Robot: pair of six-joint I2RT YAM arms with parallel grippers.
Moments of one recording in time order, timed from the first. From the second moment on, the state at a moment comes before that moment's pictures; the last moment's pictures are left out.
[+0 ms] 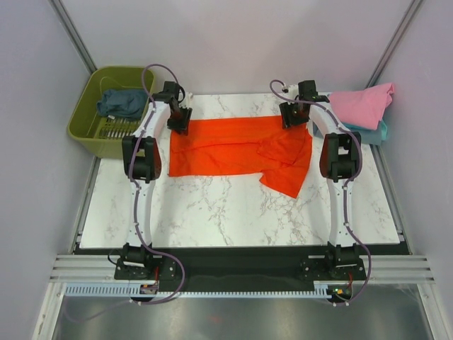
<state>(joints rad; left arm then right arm) -0.11 2.56 2.36 -0.93 0.12 0.16 0.08 2.53 2.23 -0.67 -0.20 -0.22</state>
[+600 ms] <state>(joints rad) -0.15 2.10 2.07 -0.87 0.22 0.22 0.13 1.92 1.64 -0.55 -0.25 -0.49</state>
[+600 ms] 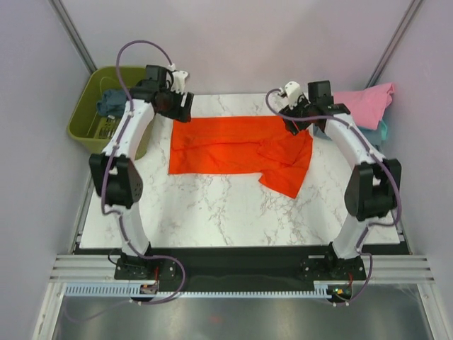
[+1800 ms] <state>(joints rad) -0.13 1.80 1.52 -0.68 0.32 0.09 0.42 1.53 0.90 -0.67 -0.20 -1.09</state>
